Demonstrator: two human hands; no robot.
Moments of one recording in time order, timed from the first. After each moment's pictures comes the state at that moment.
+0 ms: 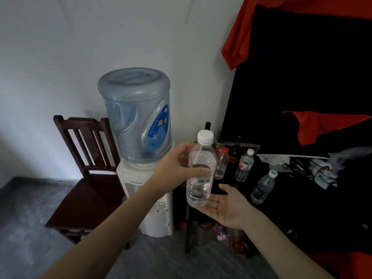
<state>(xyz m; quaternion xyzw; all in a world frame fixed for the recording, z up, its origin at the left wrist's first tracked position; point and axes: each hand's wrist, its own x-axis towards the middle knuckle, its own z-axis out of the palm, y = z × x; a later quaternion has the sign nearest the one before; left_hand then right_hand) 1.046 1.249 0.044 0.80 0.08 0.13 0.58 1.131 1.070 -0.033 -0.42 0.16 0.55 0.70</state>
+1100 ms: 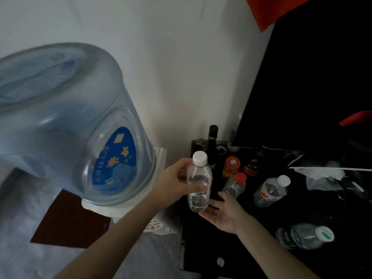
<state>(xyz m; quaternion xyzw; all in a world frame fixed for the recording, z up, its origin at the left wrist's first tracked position) 1.309 1.354 -0.101 0.81 0.18 0.02 0.56 1.389 1.177 -0.177 -0.40 0.31 0.56 0.65</state>
